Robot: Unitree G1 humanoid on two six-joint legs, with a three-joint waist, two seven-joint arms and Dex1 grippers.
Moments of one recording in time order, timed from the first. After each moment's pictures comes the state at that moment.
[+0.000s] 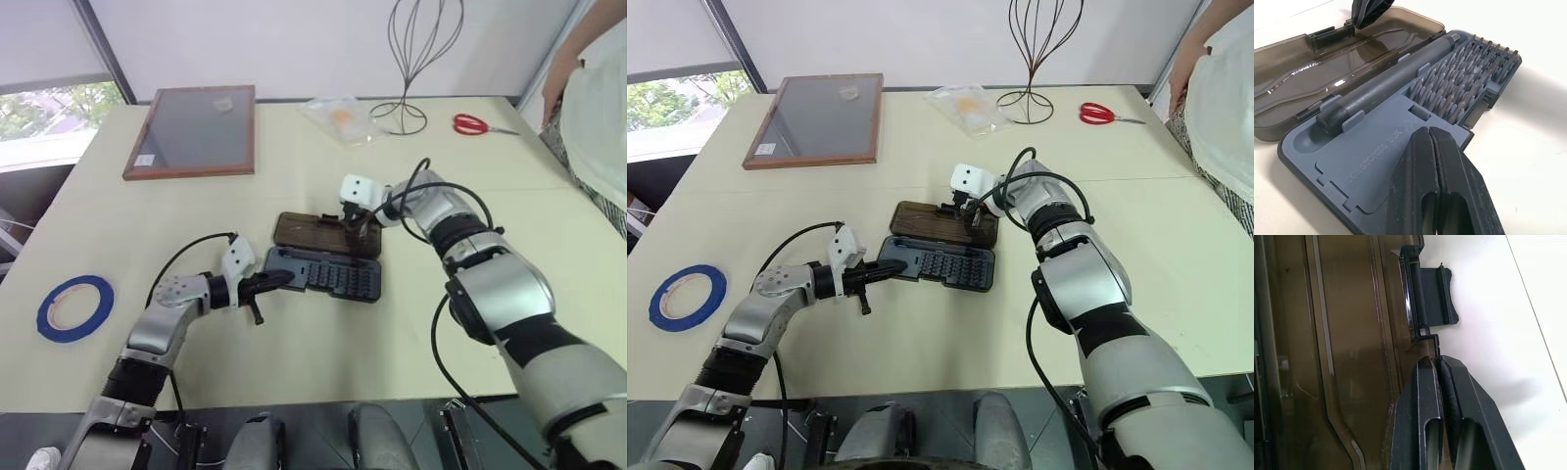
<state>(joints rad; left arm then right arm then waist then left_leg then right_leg) -0.33 0.47 -0.12 0.09 -0.29 0.26 -0.97 -1.29 -0.29 0.32 1.31 -0.40 0.02 0.95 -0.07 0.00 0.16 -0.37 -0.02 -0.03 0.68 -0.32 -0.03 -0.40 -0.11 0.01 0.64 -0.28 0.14</state>
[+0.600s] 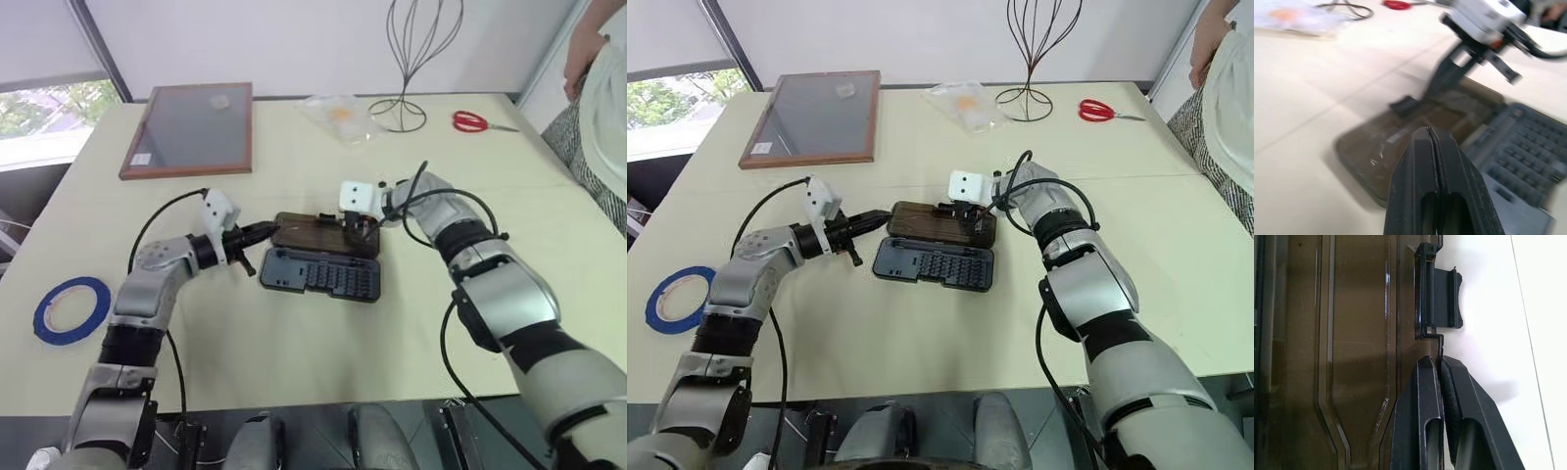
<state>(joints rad) -0.53 0.47 0.03 0.20 -0.36 0.32 -0.91 -1.22 -0.33 0.35 1.18 -0.43 -0.14 0.96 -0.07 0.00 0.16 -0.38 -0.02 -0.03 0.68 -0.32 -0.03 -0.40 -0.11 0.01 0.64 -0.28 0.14</state>
